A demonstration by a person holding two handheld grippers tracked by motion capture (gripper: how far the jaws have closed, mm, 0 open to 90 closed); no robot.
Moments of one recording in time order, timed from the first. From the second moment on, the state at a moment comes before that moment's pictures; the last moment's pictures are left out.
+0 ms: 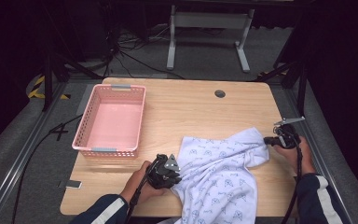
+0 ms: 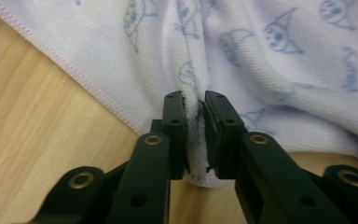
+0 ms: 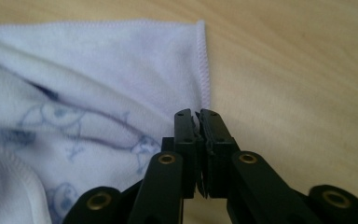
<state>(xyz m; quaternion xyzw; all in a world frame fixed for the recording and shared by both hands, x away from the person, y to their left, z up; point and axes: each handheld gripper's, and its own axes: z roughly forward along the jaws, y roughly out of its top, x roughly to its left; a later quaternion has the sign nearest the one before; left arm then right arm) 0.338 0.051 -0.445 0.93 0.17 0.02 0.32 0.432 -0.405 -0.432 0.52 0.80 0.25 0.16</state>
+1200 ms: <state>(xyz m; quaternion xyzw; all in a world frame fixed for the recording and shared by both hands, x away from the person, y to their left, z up) 0.465 0.012 -0.402 0.82 0.32 0.23 0.41 0.457 -0.379 -0.379 0.47 0.76 0.38 0.25</state>
